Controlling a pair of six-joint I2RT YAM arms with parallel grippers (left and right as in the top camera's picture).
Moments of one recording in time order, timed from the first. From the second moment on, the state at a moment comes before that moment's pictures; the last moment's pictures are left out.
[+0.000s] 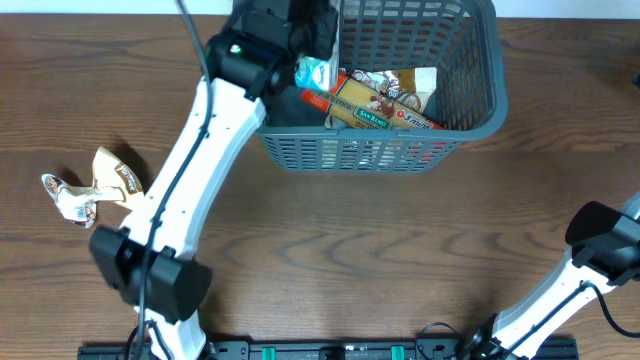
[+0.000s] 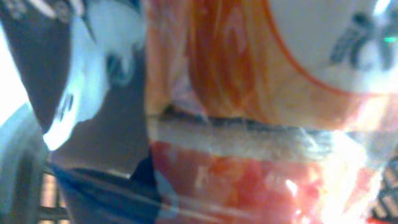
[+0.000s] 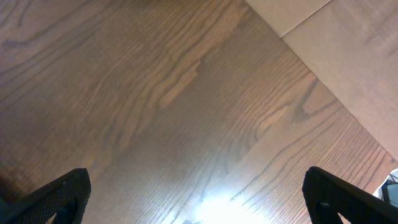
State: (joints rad) left arm -0.46 1.91 2.04 -0.74 -0.08 -0.14; right arm -0.55 2.16 2.70 -1.66 0.22 0.20
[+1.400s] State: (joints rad) left arm -0.47 2.05 1.96 -0.98 0.05 -0.05; right arm -0.55 2.16 2.70 -1.66 0.22 0.20
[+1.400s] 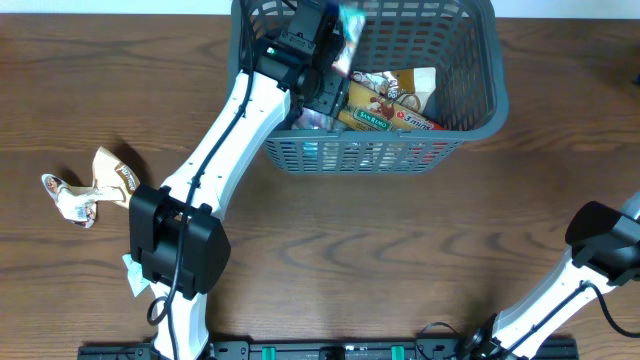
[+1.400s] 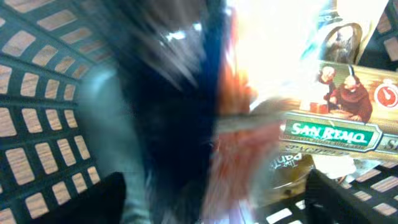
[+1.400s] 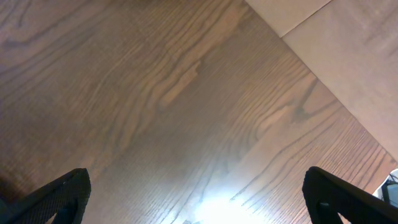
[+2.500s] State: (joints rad) left arm -0.32 1.68 2.38 -1.16 -0.56 -0.31; right arm -0.55 2.16 2.70 -1.66 0.22 0.20
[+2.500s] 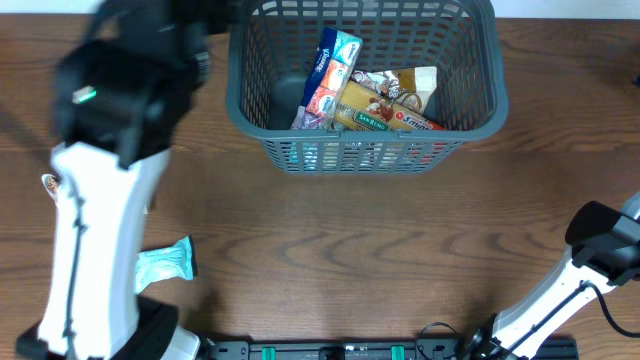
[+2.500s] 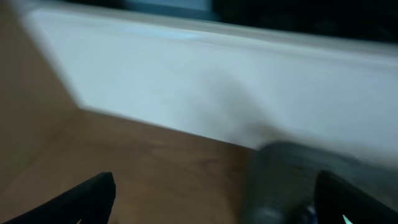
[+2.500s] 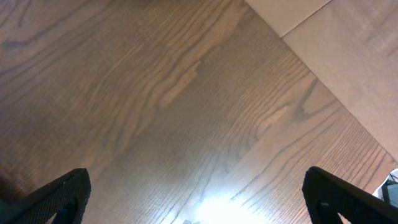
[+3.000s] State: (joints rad) left arm -0.20 1.66 2.35 -1.39 -0.65 -0.57; right arm -0.55 2.16 2.70 -1.66 0.22 0.20
